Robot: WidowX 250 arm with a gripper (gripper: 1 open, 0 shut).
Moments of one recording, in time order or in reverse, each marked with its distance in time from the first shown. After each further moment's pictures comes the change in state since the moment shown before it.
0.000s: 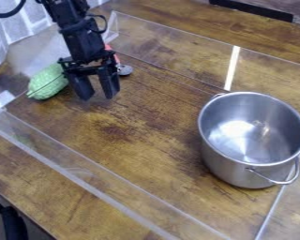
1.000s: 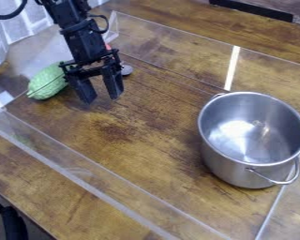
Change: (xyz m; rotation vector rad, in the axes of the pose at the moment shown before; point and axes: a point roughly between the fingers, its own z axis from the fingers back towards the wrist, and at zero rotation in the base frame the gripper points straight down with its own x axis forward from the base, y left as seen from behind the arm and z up) arm -0.006 -0.014 -0.002 -0.051 0.044 0.090
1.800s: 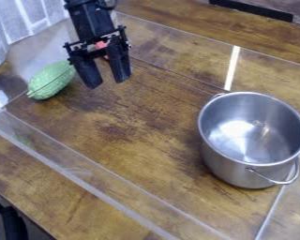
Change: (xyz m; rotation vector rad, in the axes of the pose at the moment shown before) arm -0.013 -0.027 0.025 -0.023 0.067 -0.068
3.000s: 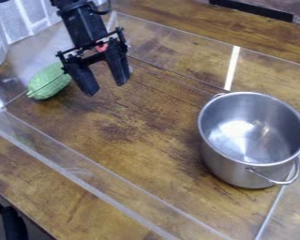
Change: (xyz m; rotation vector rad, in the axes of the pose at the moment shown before) arm -0.009 -0.006 0.001 -0.077 -0.017 0.218
